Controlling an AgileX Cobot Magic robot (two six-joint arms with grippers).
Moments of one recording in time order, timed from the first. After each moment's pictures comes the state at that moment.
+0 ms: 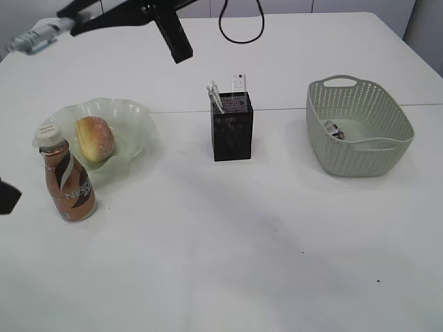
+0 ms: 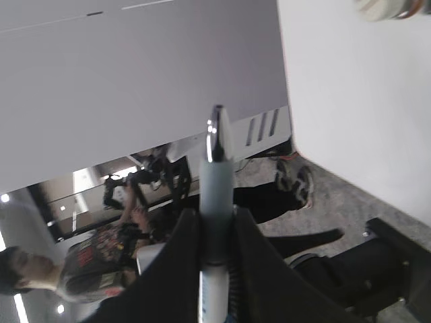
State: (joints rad) left arm -0.27 1.01 -0.83 -0.39 0.93 0.42; right arm 0.47 2.12 -2.15 1.11 1.24 0.40
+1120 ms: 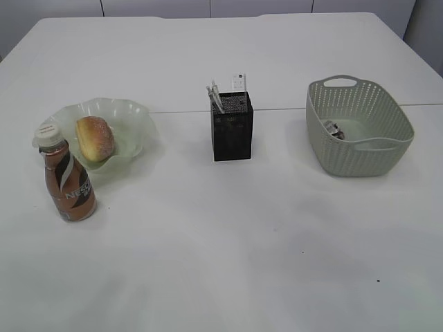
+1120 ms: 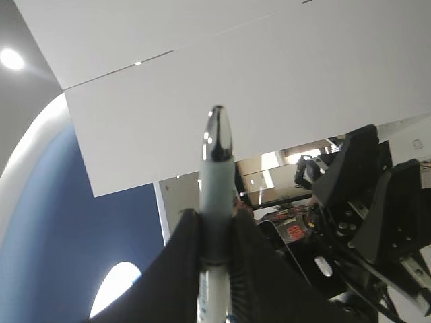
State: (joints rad) left arm -0.27 0.99 -0.83 -0.33 0.08 0.64; right arm 0.34 2.12 -2.15 1.70 1.22 0.31
